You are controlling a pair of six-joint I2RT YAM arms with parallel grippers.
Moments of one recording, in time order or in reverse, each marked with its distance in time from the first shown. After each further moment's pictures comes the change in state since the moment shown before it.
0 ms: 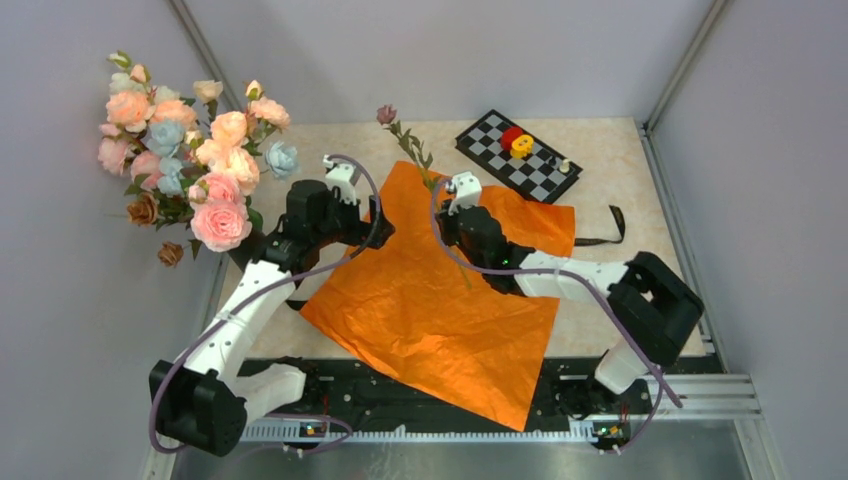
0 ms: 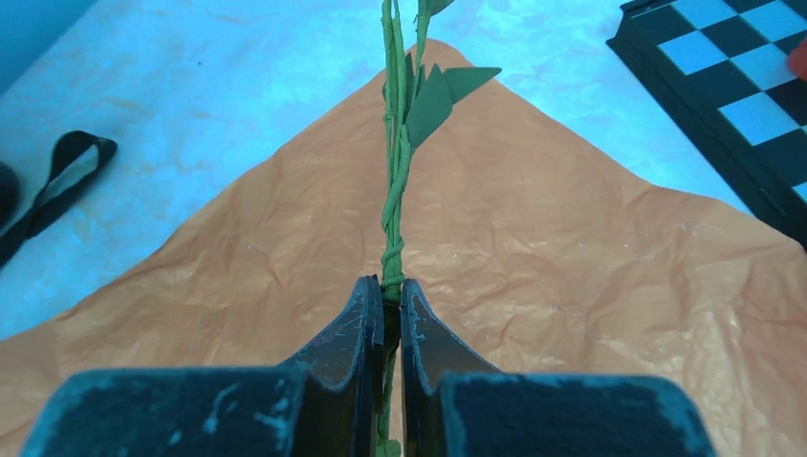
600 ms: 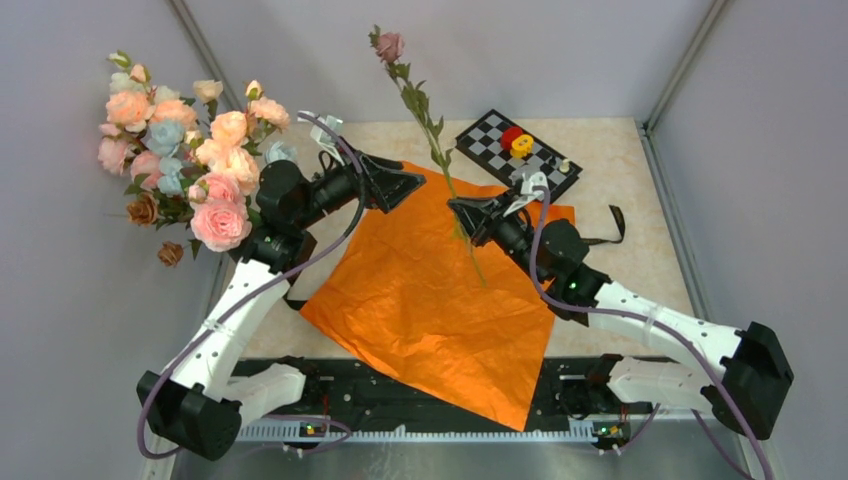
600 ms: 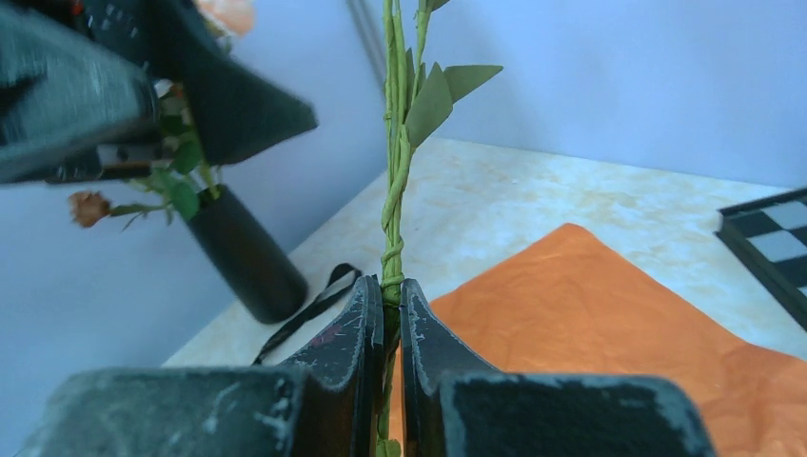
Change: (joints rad) left arm -0.056 -0.042 0.127 0.489 0.372 -0.436; right arm 0.000 -0.561 -0.190 0.082 -0.211 0.078
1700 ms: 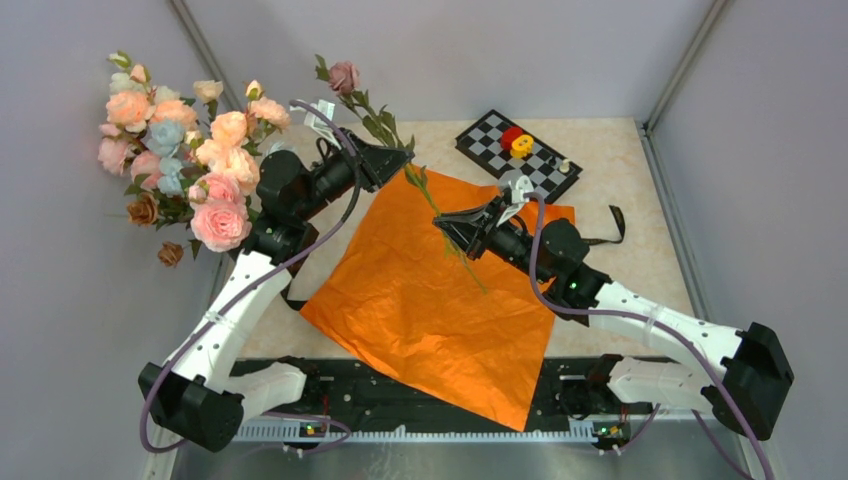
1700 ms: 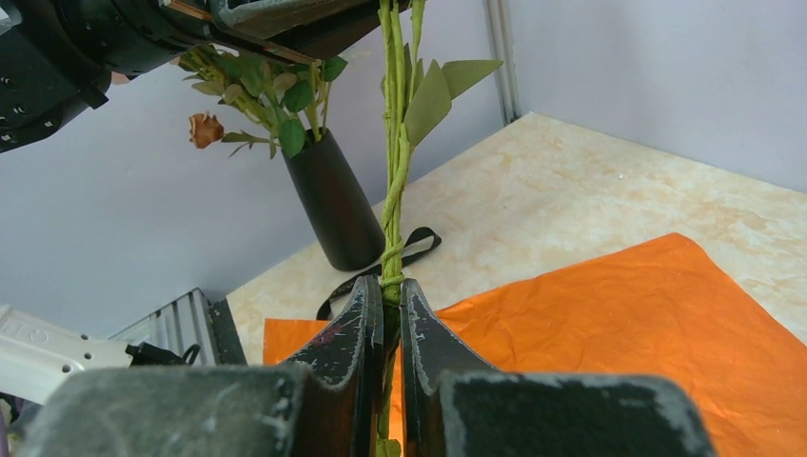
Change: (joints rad) left arm -0.021 0.055 0.087 0.051 -0.104 -0.118; right arm 0.000 -0.004 0.004 -0.003 -0.299 -0.003
